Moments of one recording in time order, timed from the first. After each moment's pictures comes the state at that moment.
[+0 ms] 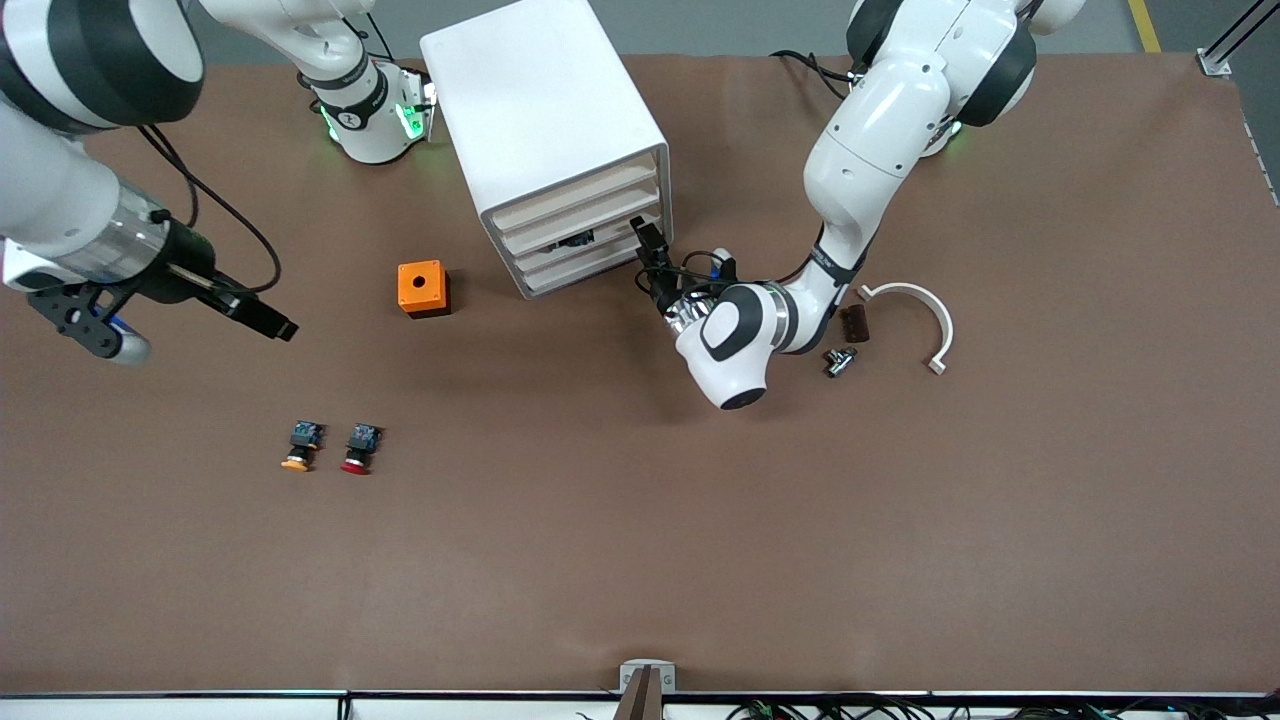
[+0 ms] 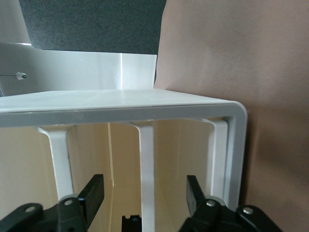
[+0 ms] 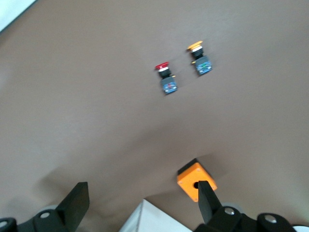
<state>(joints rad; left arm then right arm) -0.58 0.97 -0.11 -1.45 -1.01 1.47 -2.28 0.15 0.05 0.01 -1.70 0.13 1.76 0.71</state>
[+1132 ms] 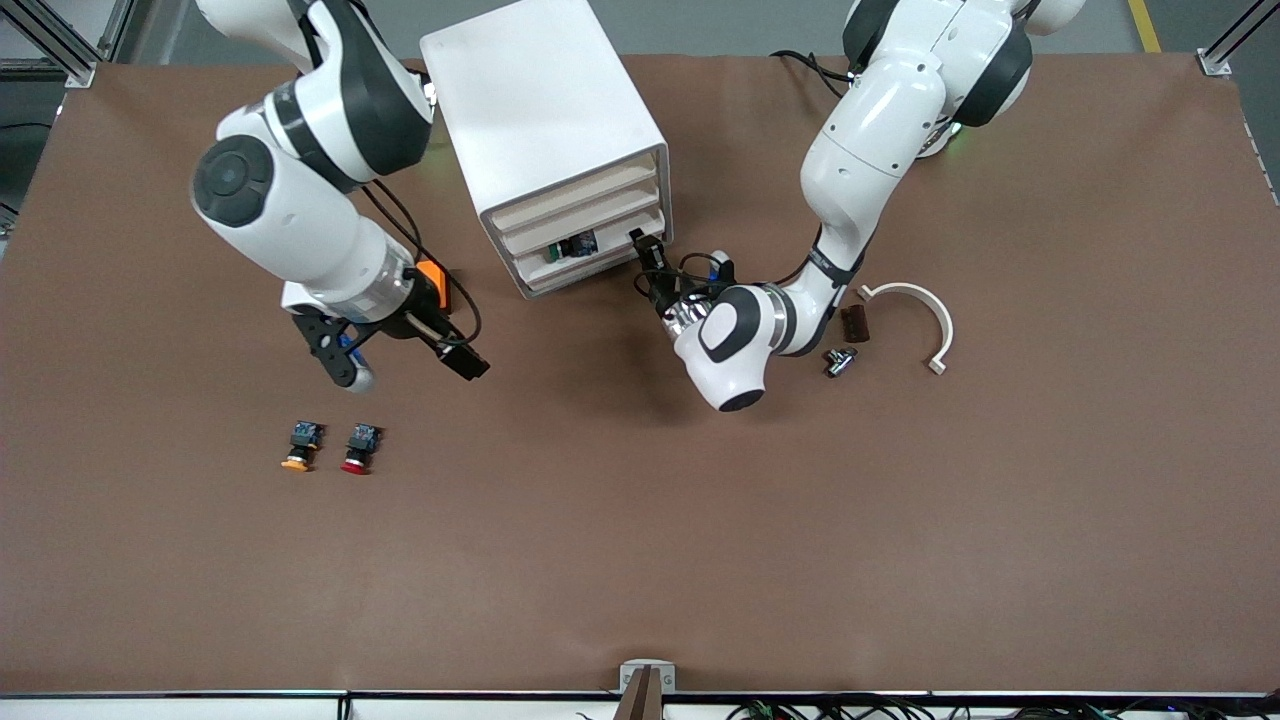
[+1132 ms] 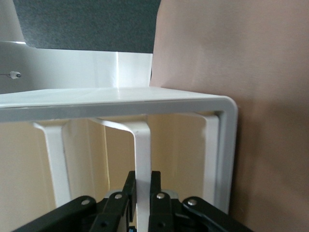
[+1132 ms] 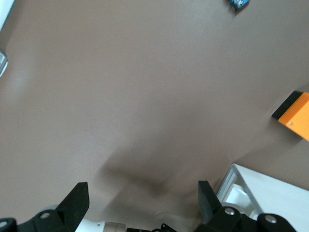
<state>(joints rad) -0.58 0.98 -0.09 -1.42 -1.01 1.48 -2.25 0.43 0.23 0.01 -1.69 0.21 2.01 1.22</state>
